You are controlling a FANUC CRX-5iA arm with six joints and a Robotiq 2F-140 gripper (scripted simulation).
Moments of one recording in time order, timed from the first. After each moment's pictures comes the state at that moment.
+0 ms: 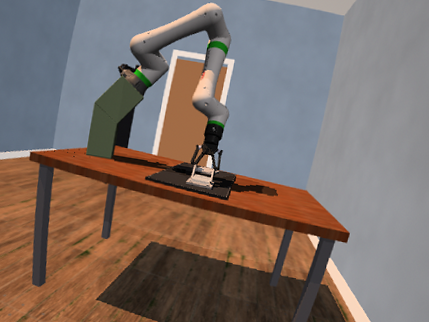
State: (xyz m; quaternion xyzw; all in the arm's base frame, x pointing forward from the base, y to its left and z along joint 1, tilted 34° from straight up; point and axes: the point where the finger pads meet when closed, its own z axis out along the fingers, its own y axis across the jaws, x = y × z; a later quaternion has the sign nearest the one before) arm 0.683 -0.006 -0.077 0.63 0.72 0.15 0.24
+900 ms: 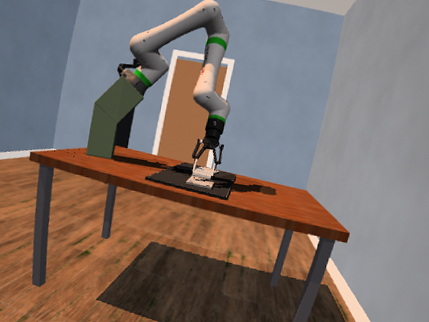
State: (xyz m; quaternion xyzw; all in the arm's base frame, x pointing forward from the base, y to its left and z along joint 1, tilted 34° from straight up) arm 0.670 -0.016 -0.053 0.63 0.72 0.15 0.24
